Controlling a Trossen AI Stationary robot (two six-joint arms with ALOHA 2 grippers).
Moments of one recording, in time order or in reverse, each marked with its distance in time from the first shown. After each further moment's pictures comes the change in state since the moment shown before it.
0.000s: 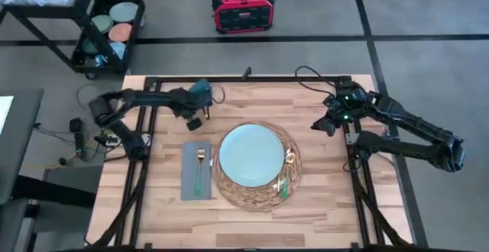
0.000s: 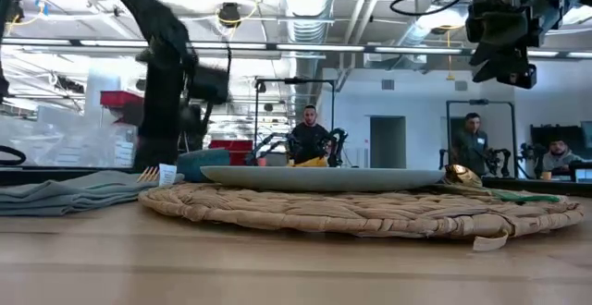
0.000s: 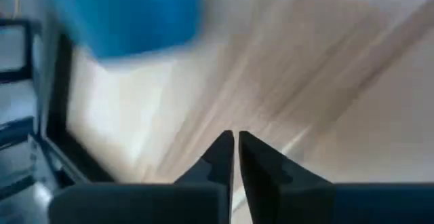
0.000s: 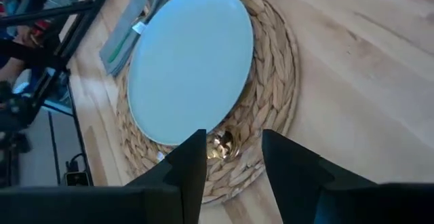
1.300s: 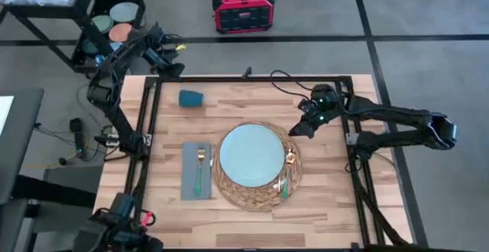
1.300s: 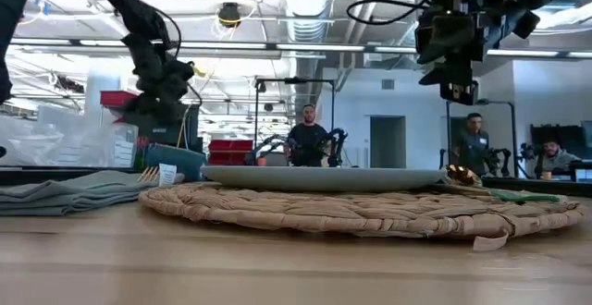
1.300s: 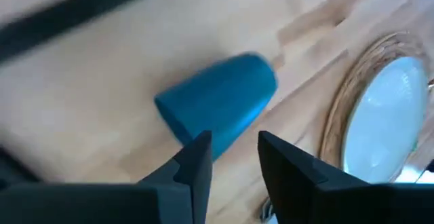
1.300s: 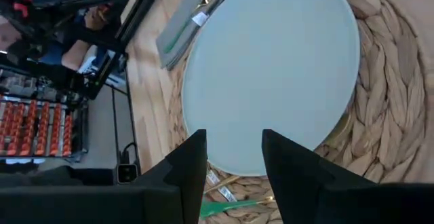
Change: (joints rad) left arm 0.805 0.168 0.502 -0.570 0.921 0.246; right arm 0.151 0.331 -0.021 0.458 -0.156 0.127
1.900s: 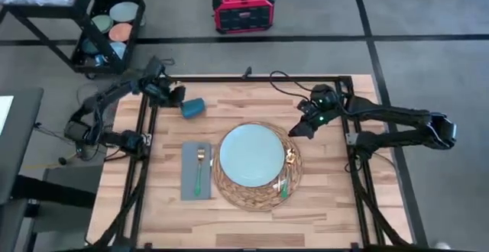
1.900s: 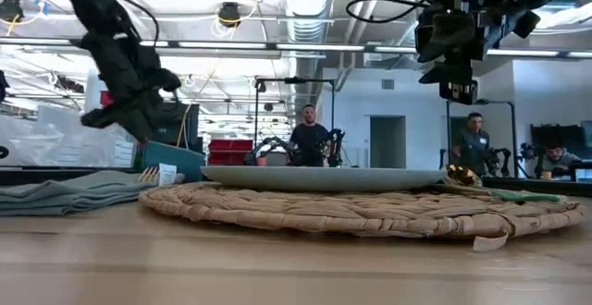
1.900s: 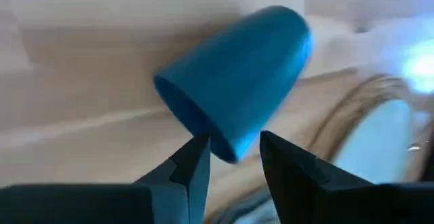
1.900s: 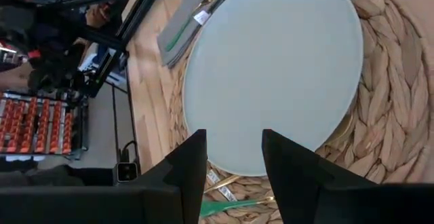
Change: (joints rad) left arm -0.122 -0.472 -0.620 0.486 0.021 -0.668; right arm 0.004 0.004 0.000 0.005 0.001 -0.008
